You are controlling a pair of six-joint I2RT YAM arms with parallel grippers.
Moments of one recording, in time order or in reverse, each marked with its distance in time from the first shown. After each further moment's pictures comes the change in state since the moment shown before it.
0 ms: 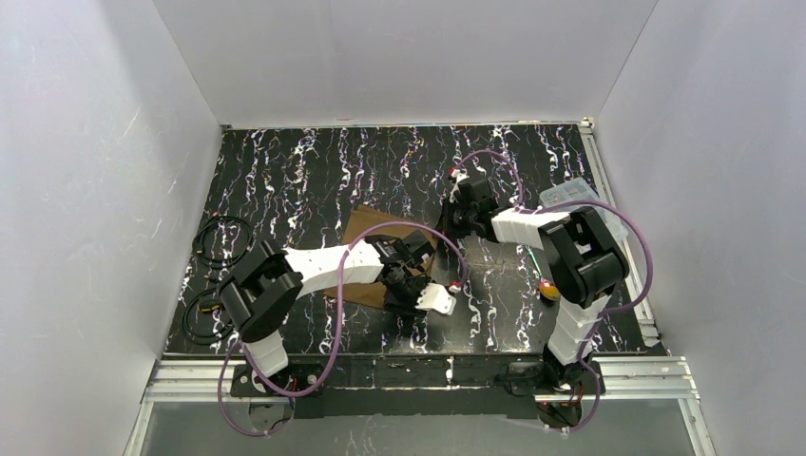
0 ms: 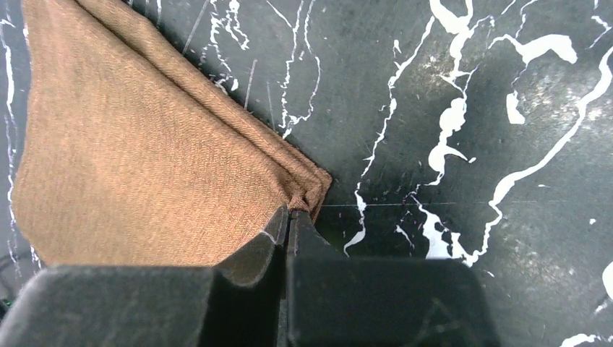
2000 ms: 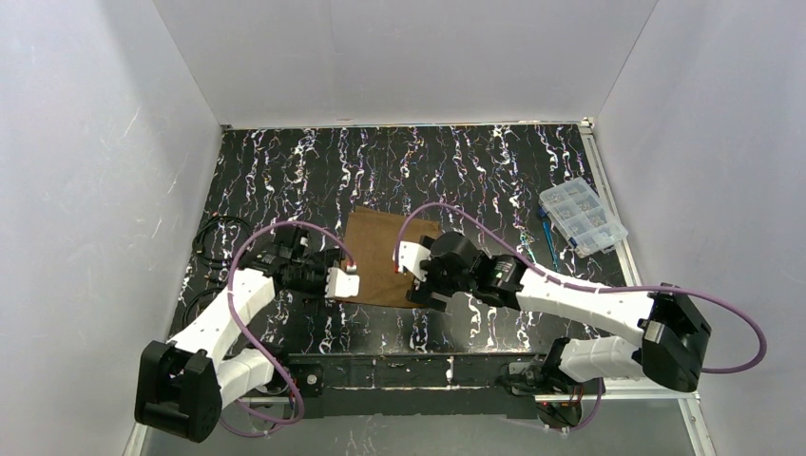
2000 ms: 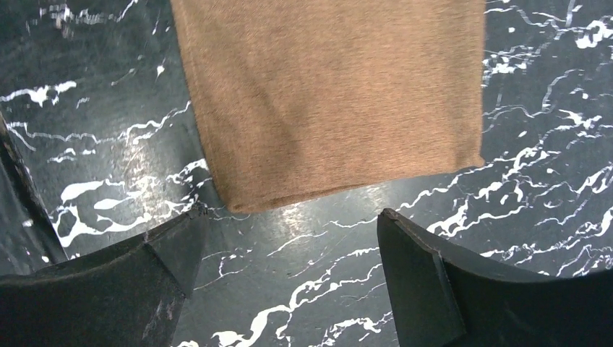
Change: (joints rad) left arm 0.693 -0.638 -0.413 -0.095 0.246 0.378; right arm 0.554 -0.584 -0.165 -0.364 0.280 -0.810
